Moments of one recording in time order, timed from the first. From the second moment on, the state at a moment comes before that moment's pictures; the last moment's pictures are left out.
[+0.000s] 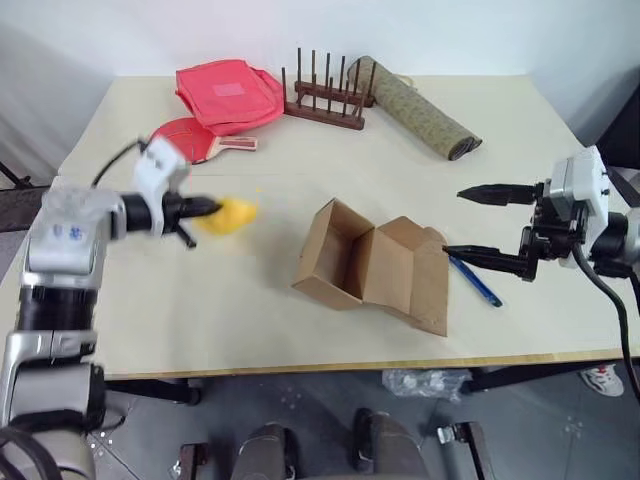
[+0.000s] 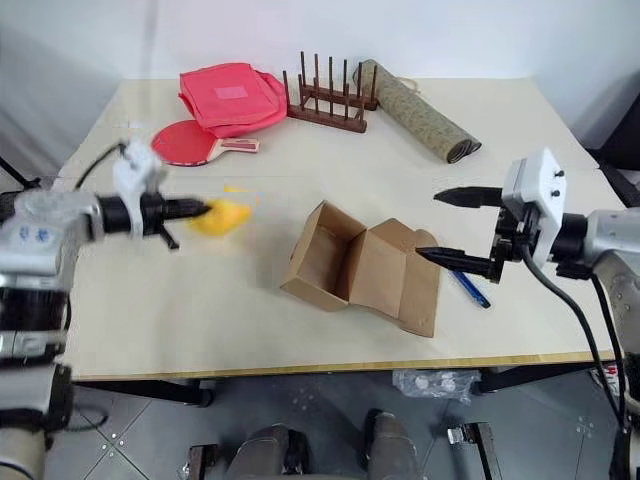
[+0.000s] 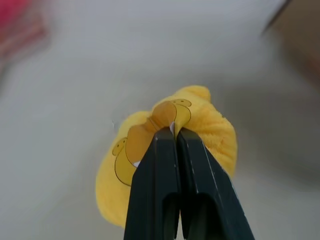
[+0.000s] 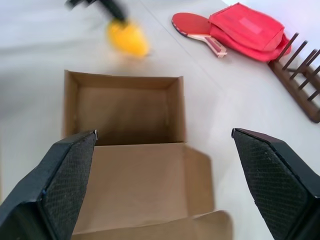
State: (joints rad) left arm -0.62 0.81 0.06 0.16 -0.16 0.68 -0.89; right arm -0.52 -0.96 -0.18 -0.14 0.59 0.45 1.18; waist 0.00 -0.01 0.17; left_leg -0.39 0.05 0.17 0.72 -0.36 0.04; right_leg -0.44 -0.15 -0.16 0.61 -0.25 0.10
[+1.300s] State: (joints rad) left arm -0.12 0.71 0.41 -0.19 -0.56 0.46 -1.03; right arm -0.43 -0.96 -0.16 0.29 0.44 0.11 1.44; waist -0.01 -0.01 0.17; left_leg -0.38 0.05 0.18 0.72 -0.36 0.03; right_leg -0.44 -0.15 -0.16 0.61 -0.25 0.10
